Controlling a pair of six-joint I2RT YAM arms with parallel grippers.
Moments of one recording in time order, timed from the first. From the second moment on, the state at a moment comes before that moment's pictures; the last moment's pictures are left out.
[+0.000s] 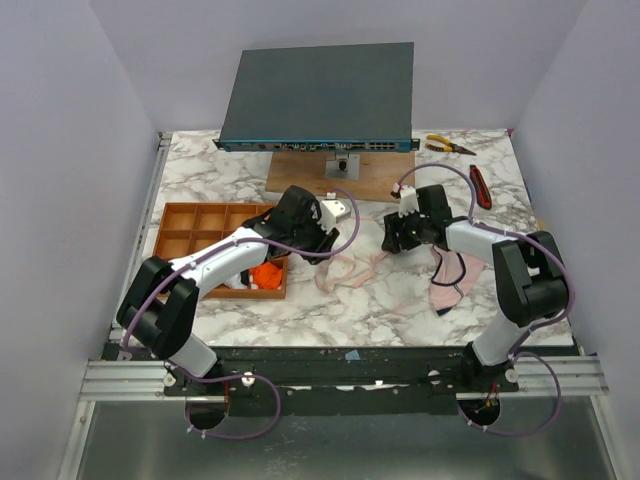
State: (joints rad) left arm -0.64 1.54 1.02 -0.28 0.33 0.18; right arm 0.28 1.69 0.88 -0.07 -0.35 -0.07
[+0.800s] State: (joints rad) left arm -0.57 1.50 1.23 -0.34 0.42 0.18; right arm 0.29 1.40 1.10 -0.39 -0.46 -0.29
